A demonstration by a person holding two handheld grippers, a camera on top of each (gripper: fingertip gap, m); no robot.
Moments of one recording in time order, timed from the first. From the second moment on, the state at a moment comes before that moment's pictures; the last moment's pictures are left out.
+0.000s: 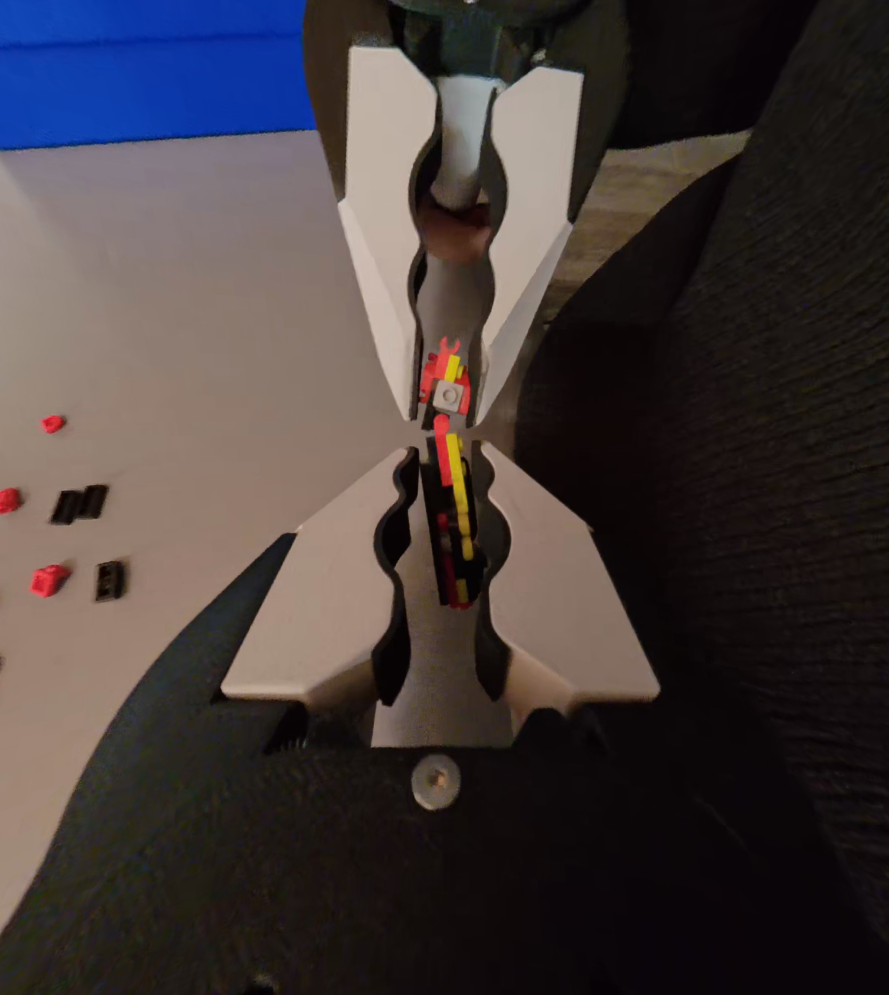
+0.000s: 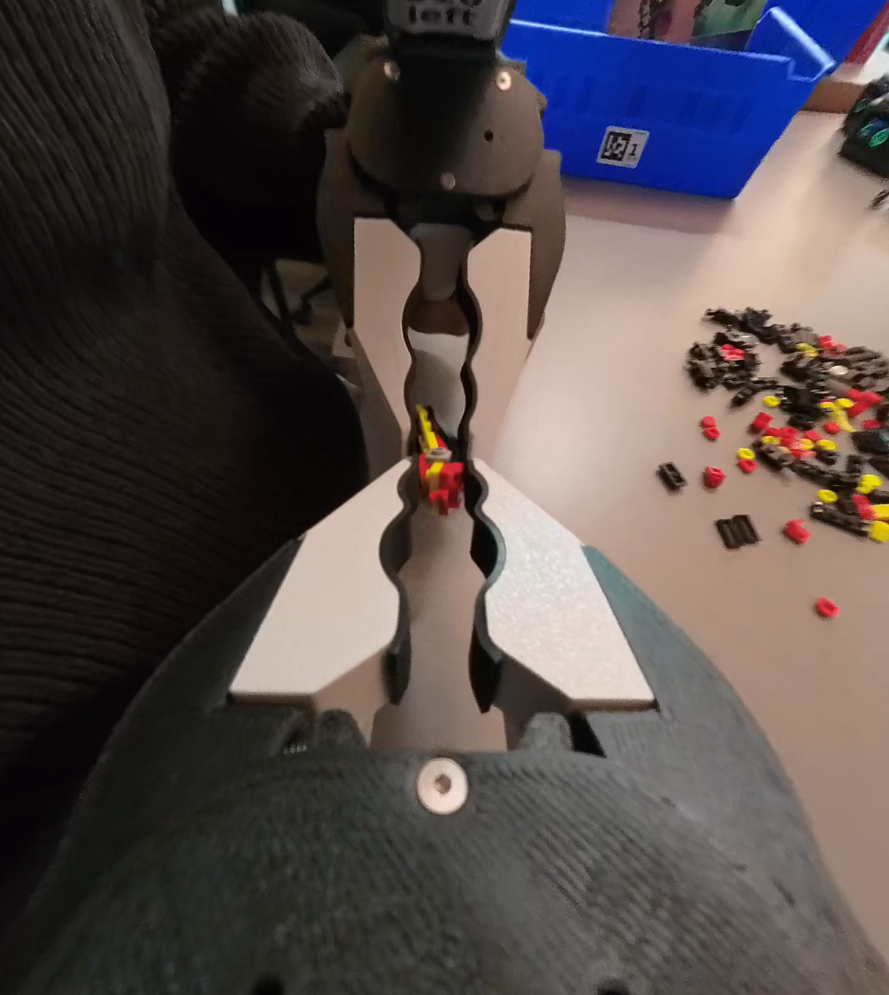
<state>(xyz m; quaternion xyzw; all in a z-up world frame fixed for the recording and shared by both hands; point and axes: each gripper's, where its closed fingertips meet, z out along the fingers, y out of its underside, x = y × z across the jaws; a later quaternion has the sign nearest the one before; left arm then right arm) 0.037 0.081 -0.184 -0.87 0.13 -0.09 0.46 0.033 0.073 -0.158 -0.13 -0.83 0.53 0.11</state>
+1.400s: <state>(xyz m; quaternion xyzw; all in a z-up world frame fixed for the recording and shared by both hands) 0.113 0.086 -0.136 -0.77 -0.01 -0.39 0.50 0.112 0.104 -0.126 -0.30 -0.68 0.65 -0.14</state>
